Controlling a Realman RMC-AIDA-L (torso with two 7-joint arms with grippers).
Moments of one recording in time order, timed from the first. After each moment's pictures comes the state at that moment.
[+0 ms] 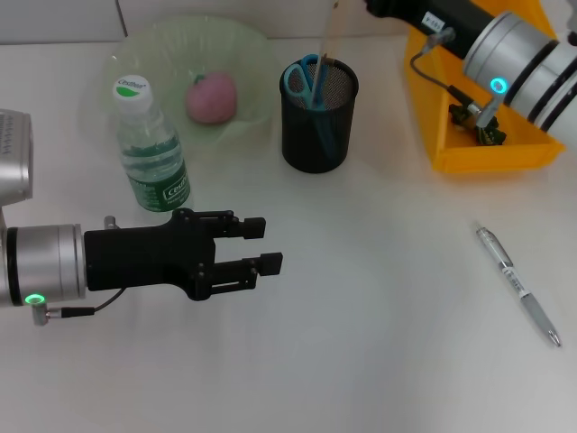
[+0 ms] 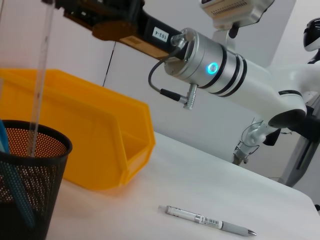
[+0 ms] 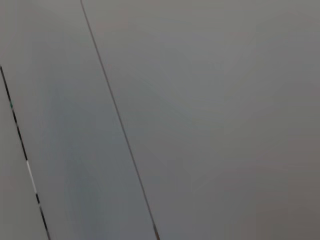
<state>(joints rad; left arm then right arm) -0.46 -2.04 1.08 0.53 1.69 1.54 -1.31 0.82 2.09 -0.98 -0.17 -0.98 -1.11 0.99</state>
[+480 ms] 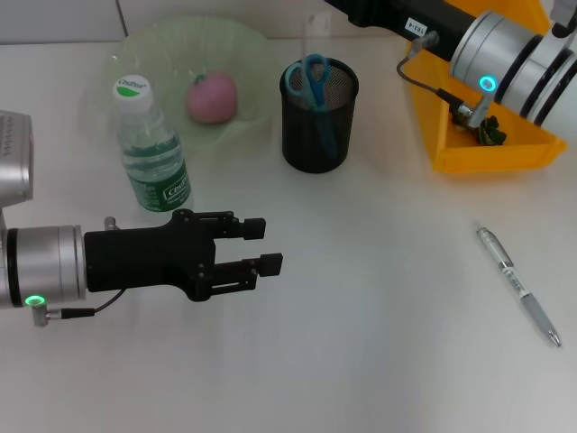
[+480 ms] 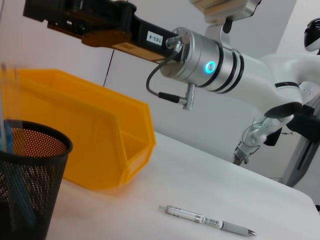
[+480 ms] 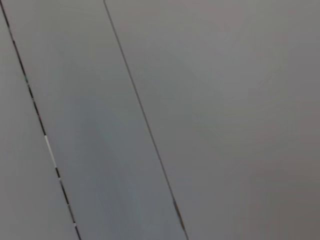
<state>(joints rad) -0.45 -2.04 1.08 0.53 1.69 1.54 -1.31 0.81 2.08 -1.11 -0.24 -0.97 -1.08 1.10</state>
